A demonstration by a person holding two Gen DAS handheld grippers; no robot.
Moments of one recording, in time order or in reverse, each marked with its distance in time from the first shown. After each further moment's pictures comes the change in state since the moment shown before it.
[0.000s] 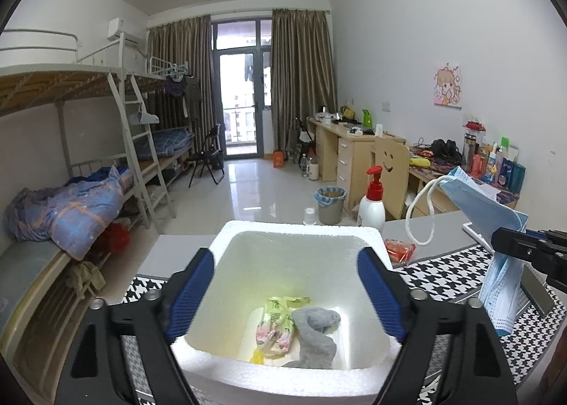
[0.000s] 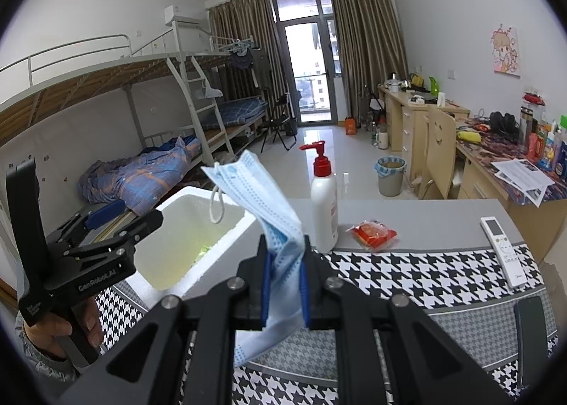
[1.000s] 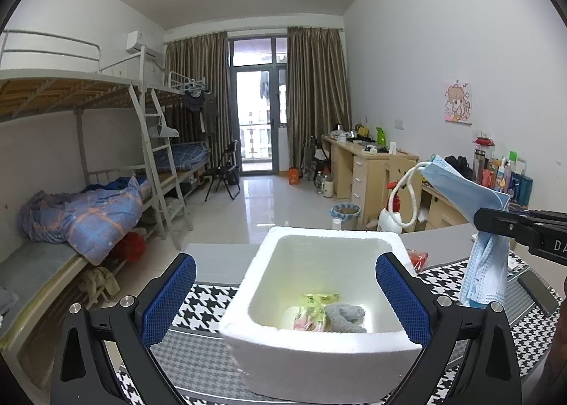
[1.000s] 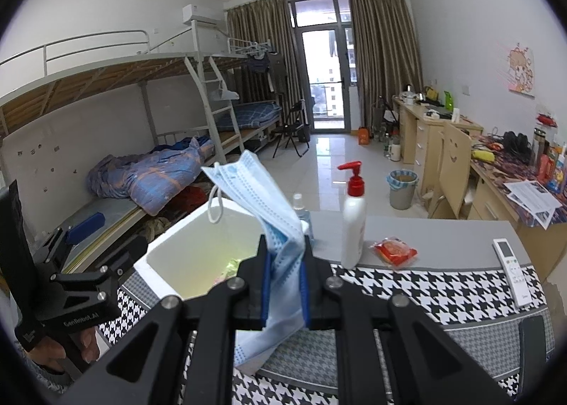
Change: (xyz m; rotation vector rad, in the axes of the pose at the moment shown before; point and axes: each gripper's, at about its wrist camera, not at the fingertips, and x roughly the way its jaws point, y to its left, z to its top) left arm -0.036 0.028 -0.010 -0.019 -0.078 0.060; right arm 0.006 0.039 0.013 -0.067 -0.018 0.046
